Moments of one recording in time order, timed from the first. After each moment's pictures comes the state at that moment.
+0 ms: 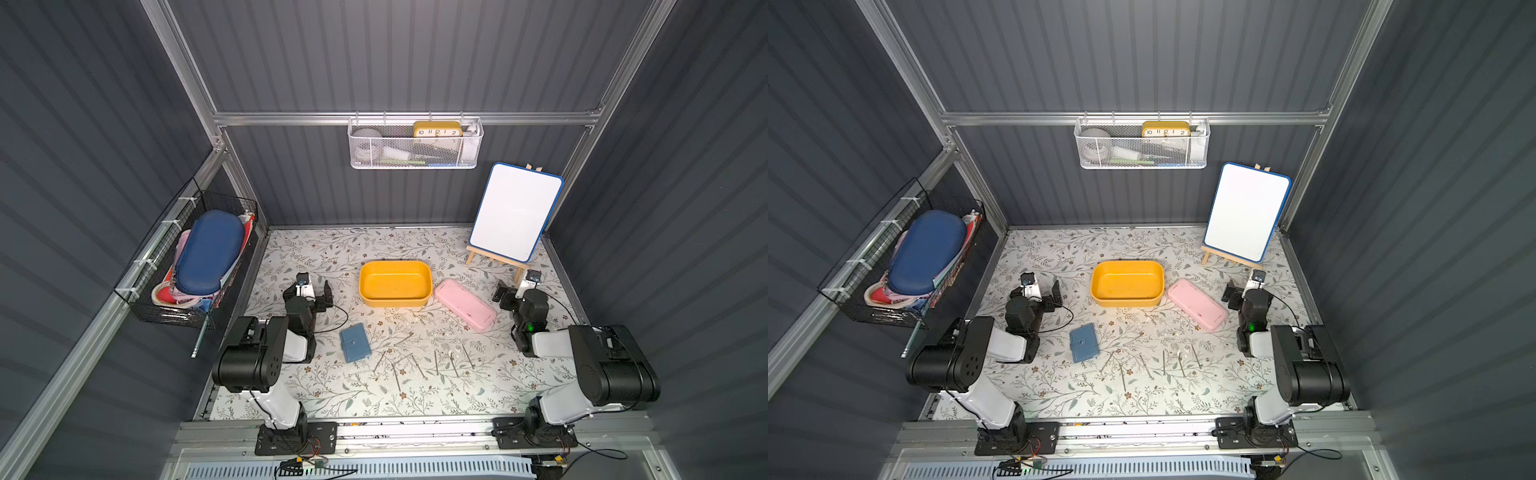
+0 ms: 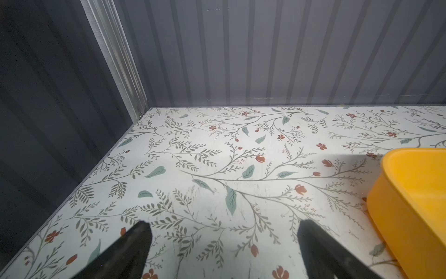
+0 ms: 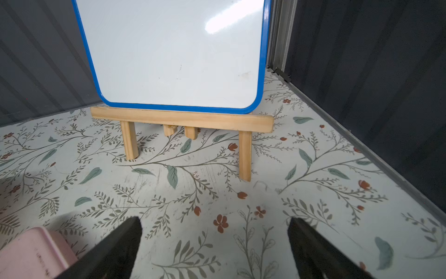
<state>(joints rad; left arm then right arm) -0.07 1.70 0.36 1.17 -0.06 0.06 -0.02 1.55 0.37 0.88 0.17 0.16</state>
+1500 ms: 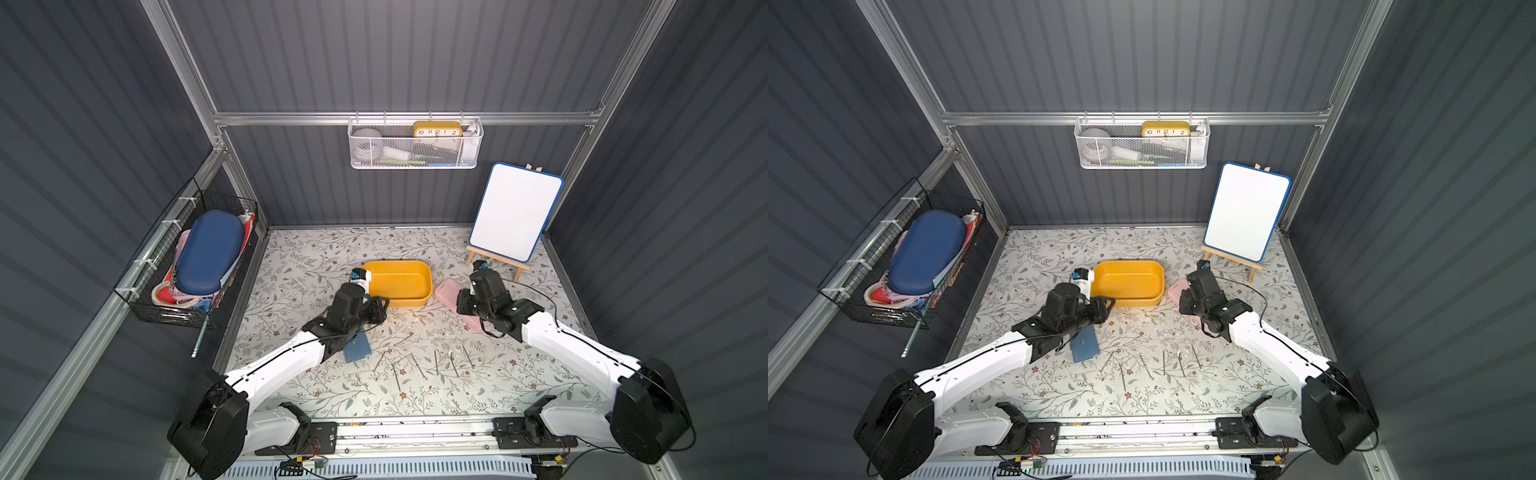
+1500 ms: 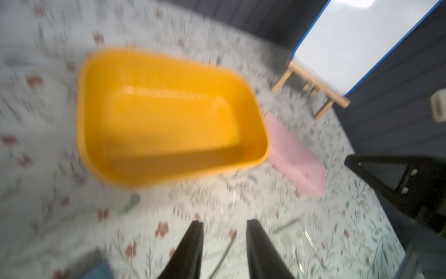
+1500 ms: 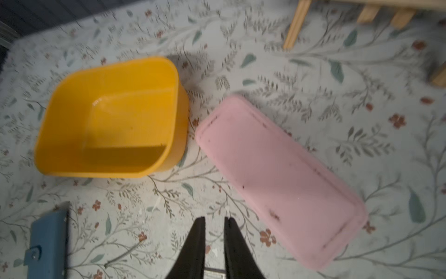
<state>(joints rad) -0.67 1.25 0.63 -0.06 0.08 -0.61 0.52 1.32 0.82 -0.38 0.14 0.55</state>
